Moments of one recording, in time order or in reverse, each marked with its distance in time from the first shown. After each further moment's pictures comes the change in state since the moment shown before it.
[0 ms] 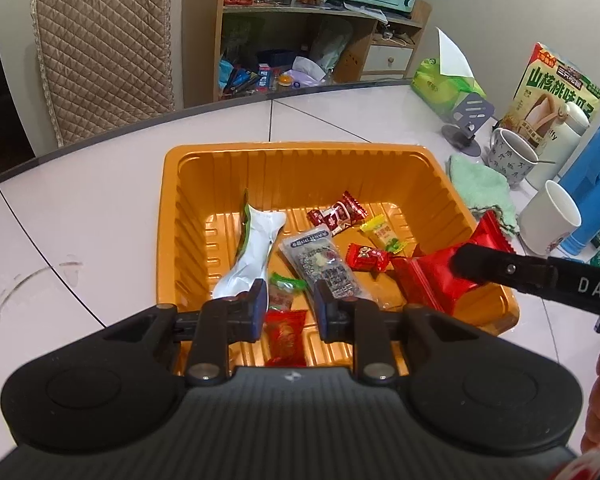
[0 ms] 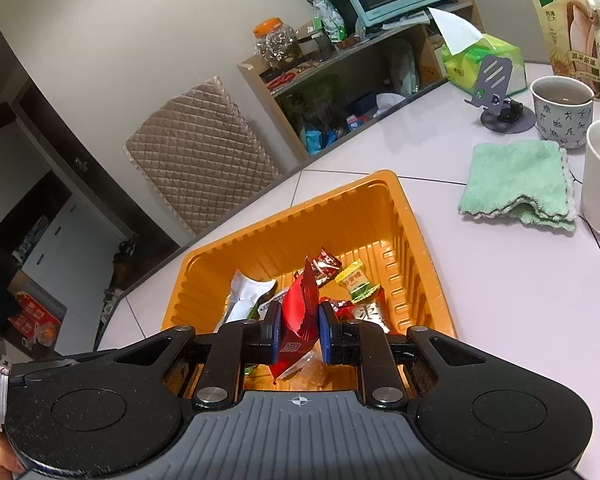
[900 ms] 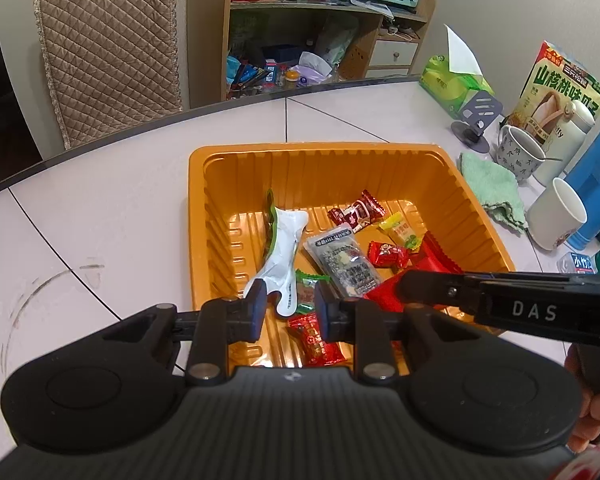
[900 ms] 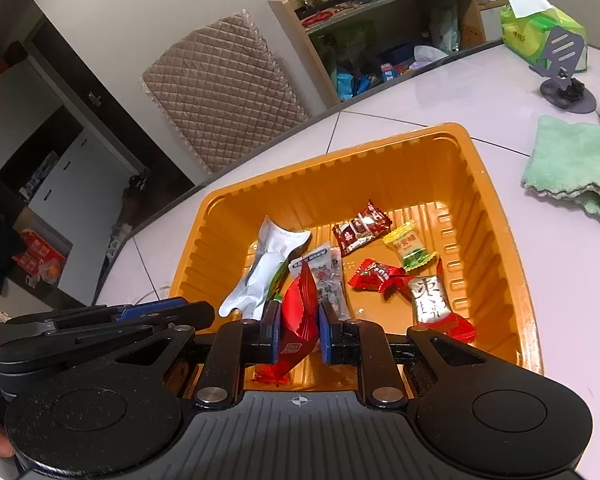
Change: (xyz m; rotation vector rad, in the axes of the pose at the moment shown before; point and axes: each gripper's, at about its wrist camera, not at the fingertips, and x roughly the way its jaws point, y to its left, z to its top) left arm -0.006 0.016 0.004 0.012 0.020 0.015; right arm 0.049 0.027 -0.002 -0.086 0.190 0.029
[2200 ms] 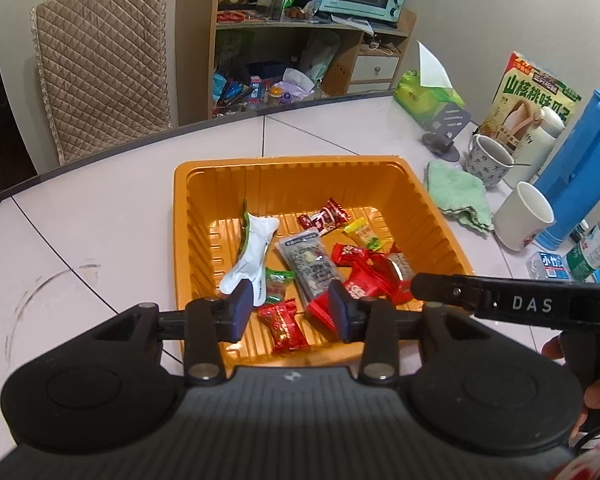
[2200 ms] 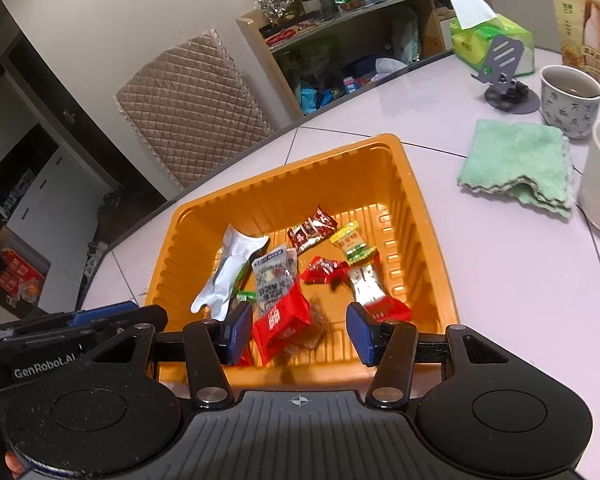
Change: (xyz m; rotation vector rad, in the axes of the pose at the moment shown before) left arm -0.044 -0.022 -0.009 0.018 -0.048 -0.032; right arm -0.050 -0.013 -0.012 0.046 -0.051 -0.088
